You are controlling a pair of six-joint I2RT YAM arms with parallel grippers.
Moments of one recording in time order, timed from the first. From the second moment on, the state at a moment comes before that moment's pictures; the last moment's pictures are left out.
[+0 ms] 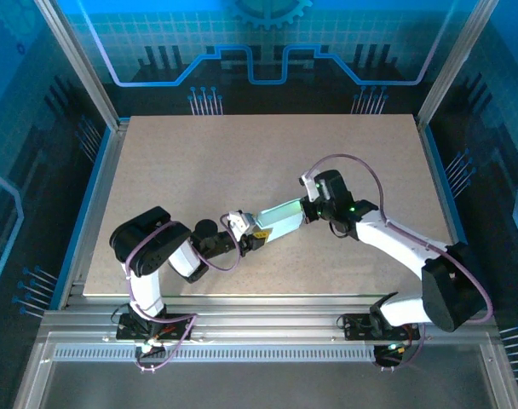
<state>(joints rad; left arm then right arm) -0.59 1.87 0.32 1.41 0.42 0.02 0.52 1.36 0.84 -0.24 0.02 0.07</state>
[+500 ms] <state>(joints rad) -0.58 1.86 0.29 1.31 0.32 -0.01 0.64 1.39 0.91 -0.37 0.28 0.18</state>
